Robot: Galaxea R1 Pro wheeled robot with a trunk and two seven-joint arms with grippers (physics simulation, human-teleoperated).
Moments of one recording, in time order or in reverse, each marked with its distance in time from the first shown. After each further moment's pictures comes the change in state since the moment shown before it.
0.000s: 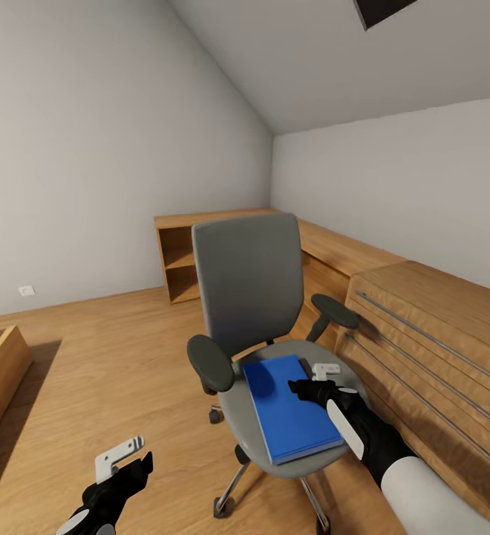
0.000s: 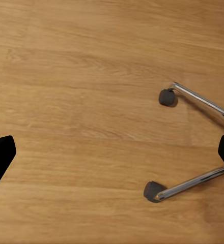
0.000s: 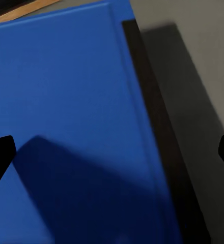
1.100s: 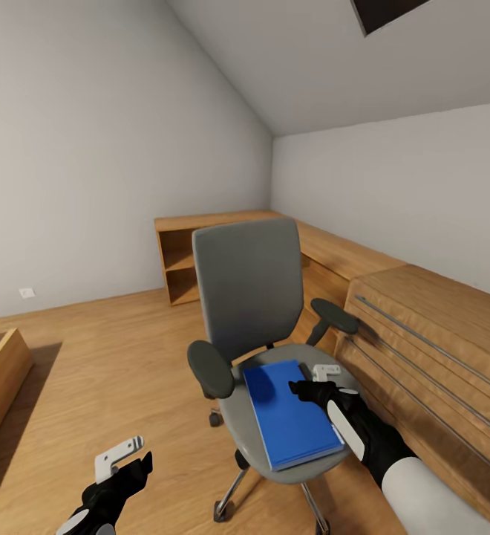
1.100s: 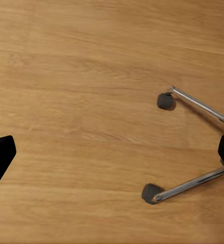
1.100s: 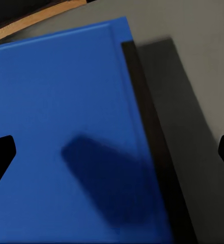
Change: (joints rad) left arm 0.000 0.000 0.002 0.000 0.000 0.000 0.001; right arm 0.001 -0.002 0.001 0.007 -0.007 -0.002 0.001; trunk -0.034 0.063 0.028
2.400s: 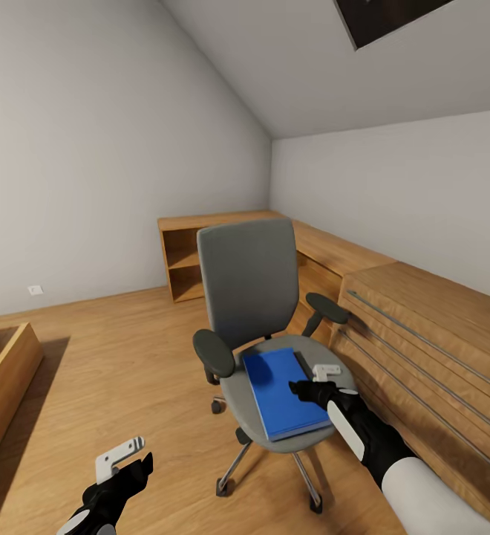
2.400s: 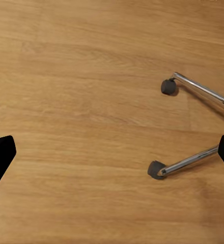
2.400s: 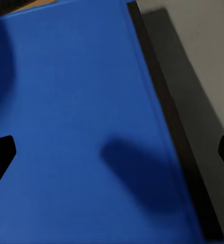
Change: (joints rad) left arm 0.000 0.000 -0.002 0.005 -0.002 0.000 -0.002; right arm 0.000 0.000 0.001 0.004 0.003 -0.007 0.002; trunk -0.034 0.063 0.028
